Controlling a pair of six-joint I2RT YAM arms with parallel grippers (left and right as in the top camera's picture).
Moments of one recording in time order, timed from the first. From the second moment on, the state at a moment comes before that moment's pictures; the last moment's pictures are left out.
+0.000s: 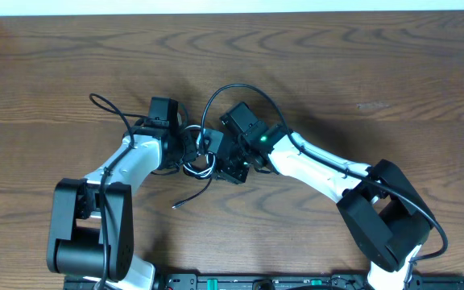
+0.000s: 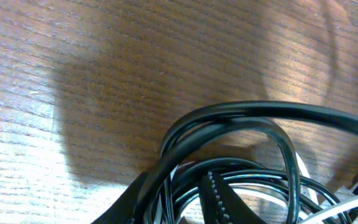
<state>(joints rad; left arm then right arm) -0.13 1.71 0.89 -0.48 0.16 -0.43 0.76 1.94 1.27 -0.44 -0.42 -0.37</state>
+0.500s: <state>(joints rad) -0.13 1.71 0.89 -0.48 0.16 -0.43 0.76 1.94 1.26 -0.41 -0.29 -0.33</state>
